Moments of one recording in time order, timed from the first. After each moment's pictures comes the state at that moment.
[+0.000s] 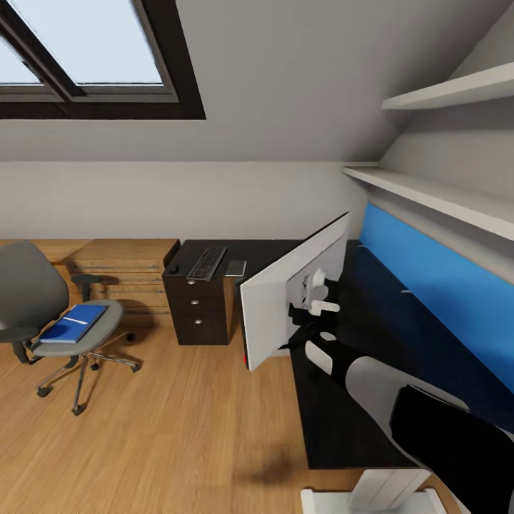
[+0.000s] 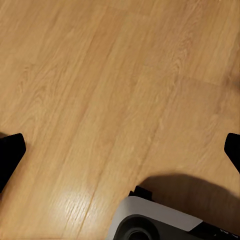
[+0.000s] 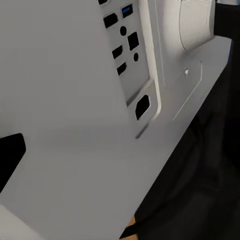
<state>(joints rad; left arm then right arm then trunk) 0.02 0.02 -0.18 -0.50 0.38 -0.34 0.33 -1.11 0.08 1.17 -0.16 -1.28 -0.33 -0.20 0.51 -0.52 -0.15</state>
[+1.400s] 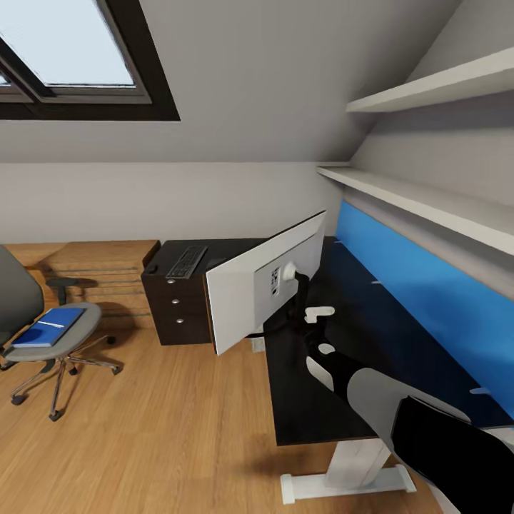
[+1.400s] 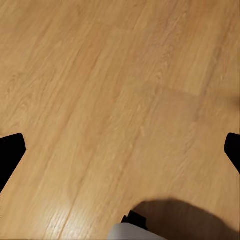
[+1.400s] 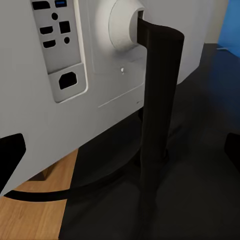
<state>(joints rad) 0.02 0.02 -0.13 -0.57 0.38 -0.34 0.33 -1.06 0.08 1.17 -0.16 -1.06 -0.40 -0.19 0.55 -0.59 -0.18</state>
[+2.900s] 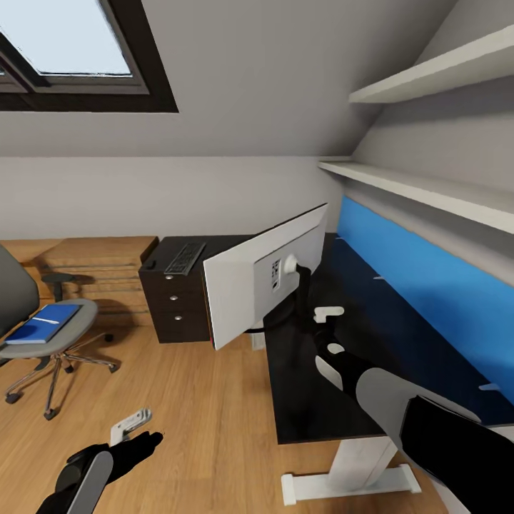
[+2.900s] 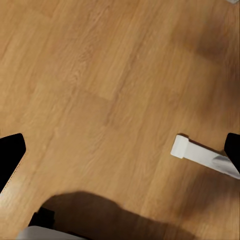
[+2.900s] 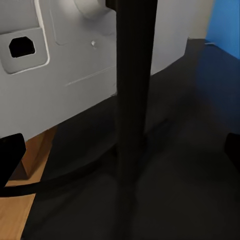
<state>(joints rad) -0.17 0.08 0.09 -1.28 0.64 0.74 0.34 -1.06 0.04 1.16 -0.16 -1.06 -0.40 -0.19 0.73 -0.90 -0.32</state>
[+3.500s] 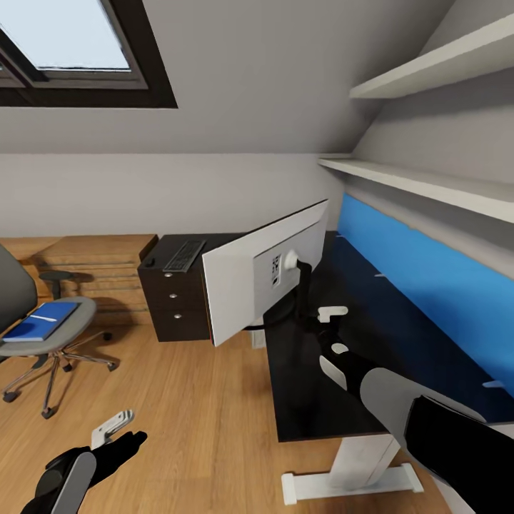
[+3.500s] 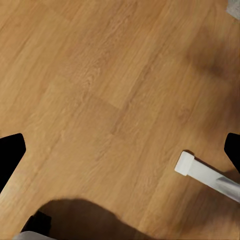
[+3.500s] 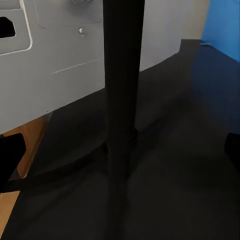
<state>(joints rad) -0.17 0.09 0.21 -1.28 0.64 0.74 0.34 -1.06 0.02 1.17 -0.17 -1.06 -0.41 -0.19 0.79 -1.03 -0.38</state>
